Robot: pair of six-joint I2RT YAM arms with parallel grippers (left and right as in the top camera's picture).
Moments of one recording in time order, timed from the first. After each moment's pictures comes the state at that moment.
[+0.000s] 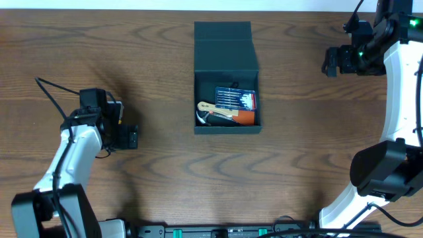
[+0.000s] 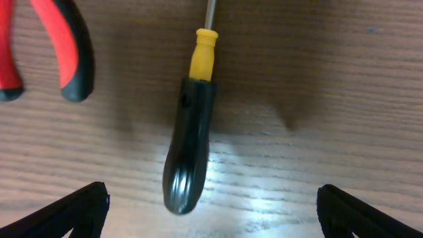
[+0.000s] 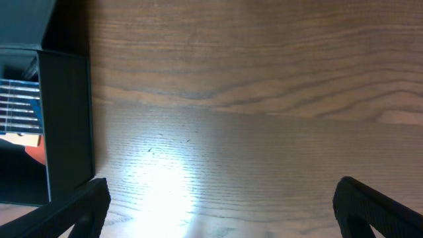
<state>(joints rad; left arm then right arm) 0.14 1.51 0.82 -0.68 0.01 0.13 -0.20 1.92 2.00 -1.37 -0.12 -0.20</state>
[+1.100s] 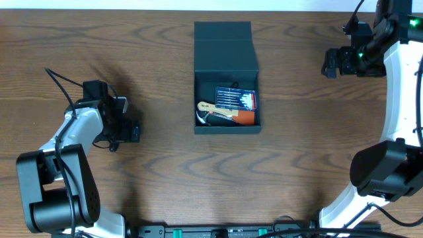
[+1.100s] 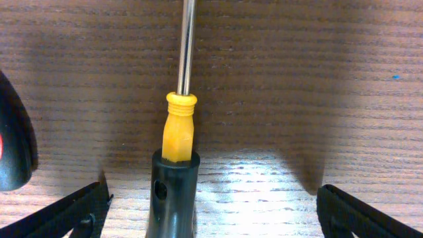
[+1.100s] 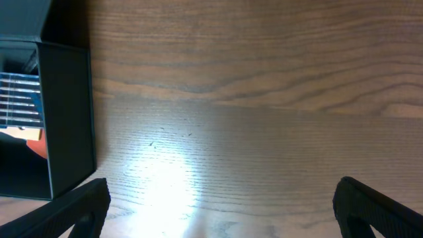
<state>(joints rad) 0.16 1.72 0.92 -0.64 0.07 0.17 -0.20 1.92 2.00 -1.39 -0.12 -0.20</state>
